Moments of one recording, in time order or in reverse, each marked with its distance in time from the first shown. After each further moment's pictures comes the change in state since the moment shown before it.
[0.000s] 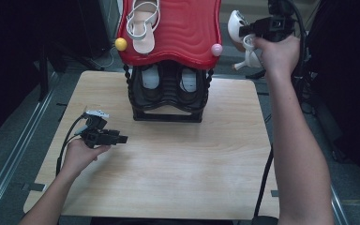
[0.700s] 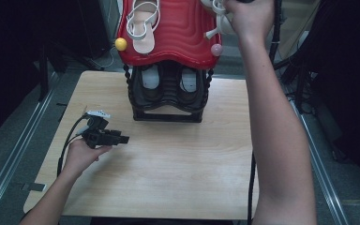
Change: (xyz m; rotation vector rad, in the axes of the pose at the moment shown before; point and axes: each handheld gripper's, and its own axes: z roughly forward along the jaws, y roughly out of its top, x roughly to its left) left arm -0.002 0.000 0.002 -0.005 -0.015 0.003; right arm 0.093 0.060 0.004 -0.068 0.065 -0.116
